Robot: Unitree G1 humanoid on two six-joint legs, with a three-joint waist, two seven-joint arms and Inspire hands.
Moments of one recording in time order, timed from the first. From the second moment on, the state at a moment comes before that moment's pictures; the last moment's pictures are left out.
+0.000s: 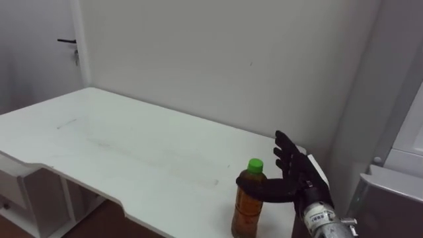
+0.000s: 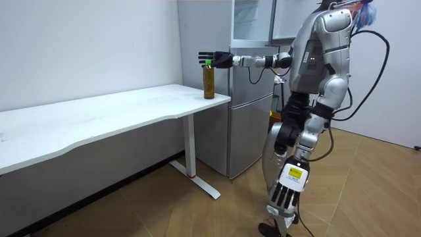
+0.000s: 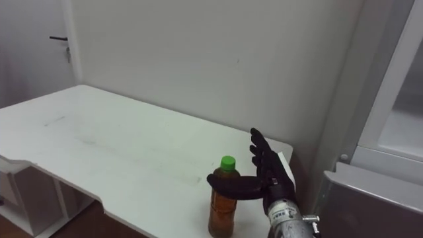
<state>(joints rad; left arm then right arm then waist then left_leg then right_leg) 0.34 0.19 0.07 0.96 0.27 0.14 0.09 -0.41 -0.30 0.25 0.39 0.39 -0.06 -0.20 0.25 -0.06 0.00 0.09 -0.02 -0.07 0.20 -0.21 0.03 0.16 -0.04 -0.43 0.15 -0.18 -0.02</state>
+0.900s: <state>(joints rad) 0.36 0.21 0.03 0.95 0.26 0.14 0.05 -0.34 -0.30 0.30 0.57 0.35 -0.04 -0.21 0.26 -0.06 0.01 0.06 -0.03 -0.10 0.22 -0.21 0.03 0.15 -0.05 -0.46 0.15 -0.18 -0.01</state>
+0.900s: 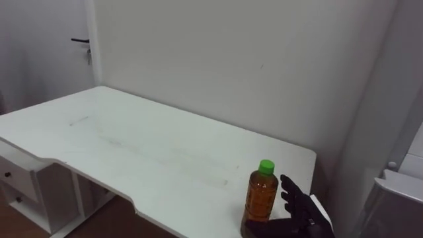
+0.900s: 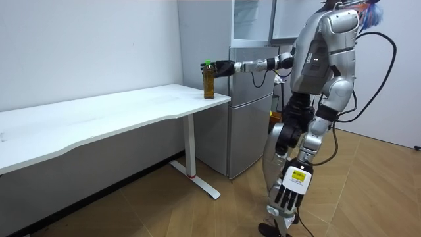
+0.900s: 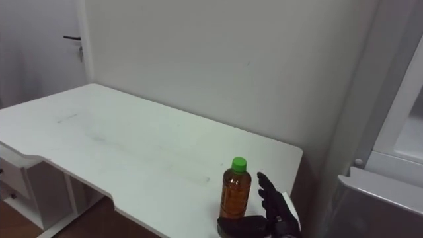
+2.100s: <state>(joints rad) 0.32 0.23 -0.01 0.94 0.23 0.10 0.04 -0.50 -0.35 0.29 0.69 0.43 -0.06 -0.32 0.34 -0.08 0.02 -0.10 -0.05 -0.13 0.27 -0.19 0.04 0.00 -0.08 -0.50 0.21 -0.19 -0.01</state>
